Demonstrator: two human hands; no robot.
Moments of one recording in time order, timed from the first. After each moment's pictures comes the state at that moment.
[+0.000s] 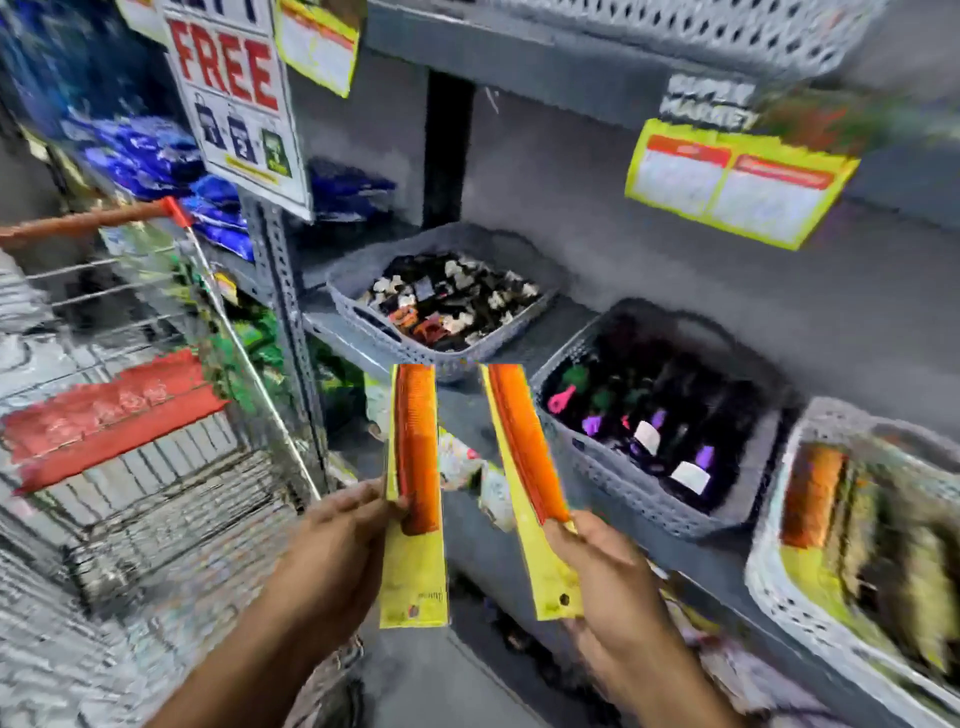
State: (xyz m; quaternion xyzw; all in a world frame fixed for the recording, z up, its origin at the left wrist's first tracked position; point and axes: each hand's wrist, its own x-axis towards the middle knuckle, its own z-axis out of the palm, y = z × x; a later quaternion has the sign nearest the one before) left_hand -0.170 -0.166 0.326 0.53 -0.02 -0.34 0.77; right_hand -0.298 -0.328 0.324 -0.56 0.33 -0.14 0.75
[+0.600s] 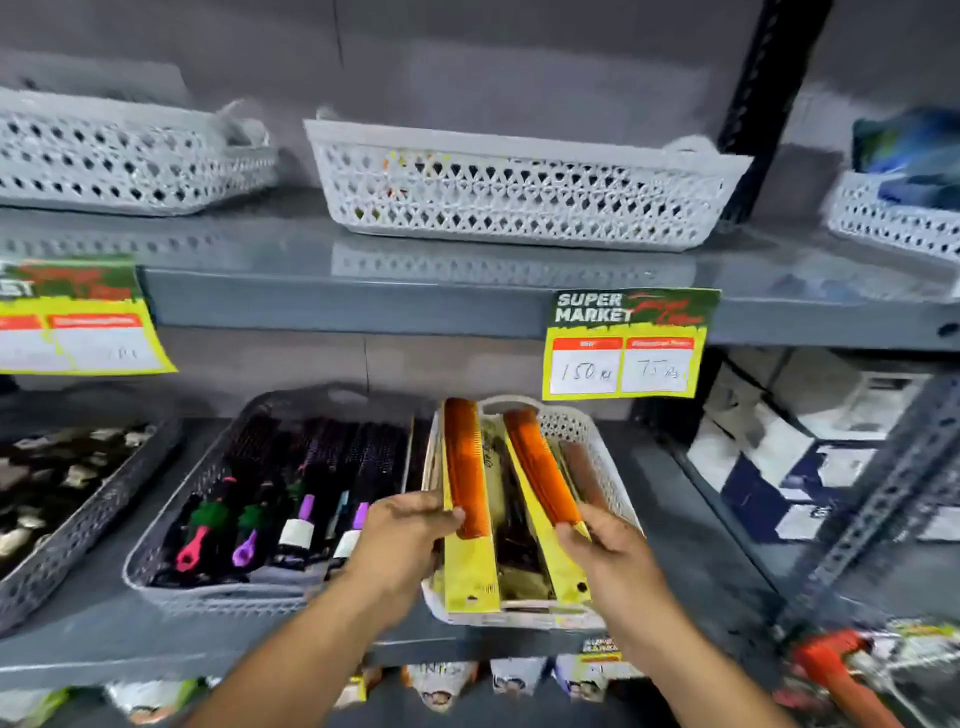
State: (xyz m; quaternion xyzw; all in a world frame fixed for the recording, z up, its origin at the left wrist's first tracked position) left_hand -0.337 -0.461 0.376 0.54 -0.30 -0.55 0.56; right_hand -0.537 -0.481 0.374 -0.57 0.51 -0.41 0.50
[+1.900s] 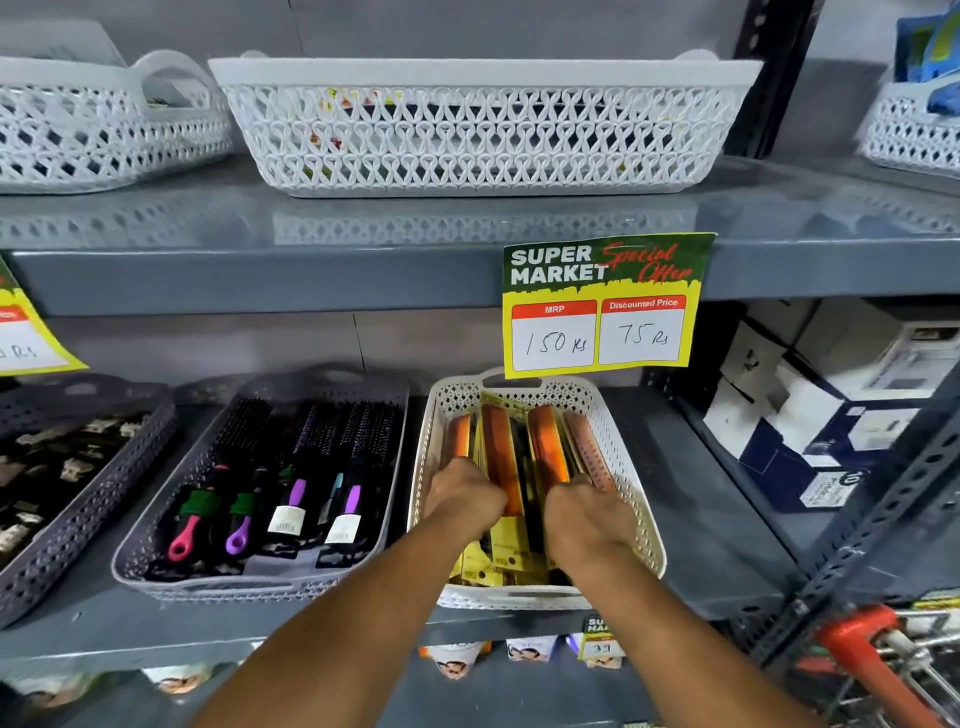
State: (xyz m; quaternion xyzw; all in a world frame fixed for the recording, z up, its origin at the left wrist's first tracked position) left_hand -0.394 -0.554 0.350 0.81 -0.43 -0.32 0.25; right_hand -0.520 -0.549 0.345 -0.75 0.67 0.01 0.01
